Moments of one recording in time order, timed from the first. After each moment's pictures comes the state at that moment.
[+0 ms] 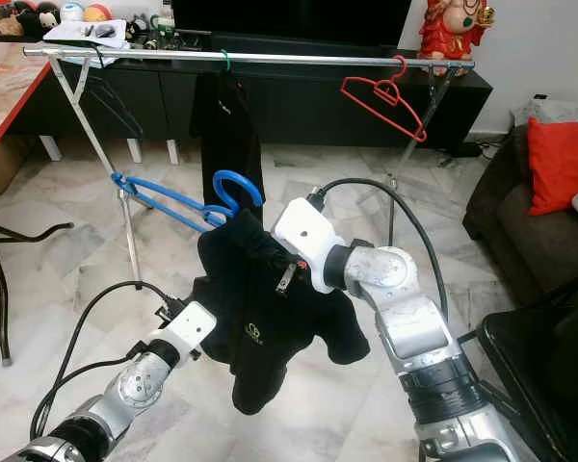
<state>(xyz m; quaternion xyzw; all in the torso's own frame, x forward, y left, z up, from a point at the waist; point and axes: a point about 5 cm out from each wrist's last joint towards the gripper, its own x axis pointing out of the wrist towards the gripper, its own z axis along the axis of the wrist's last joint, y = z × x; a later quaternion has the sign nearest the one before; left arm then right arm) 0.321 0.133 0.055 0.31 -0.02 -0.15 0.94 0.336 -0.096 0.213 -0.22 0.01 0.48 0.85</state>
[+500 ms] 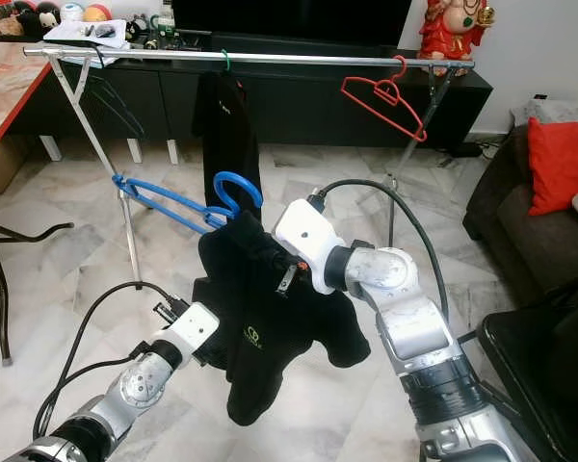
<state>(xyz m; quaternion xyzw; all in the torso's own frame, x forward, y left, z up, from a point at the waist) 0.321 0.130 0.054 0.31 -0.01 -0.16 0.94 0.336 -0.097 0.210 -0.22 0.02 0.48 0.85</state>
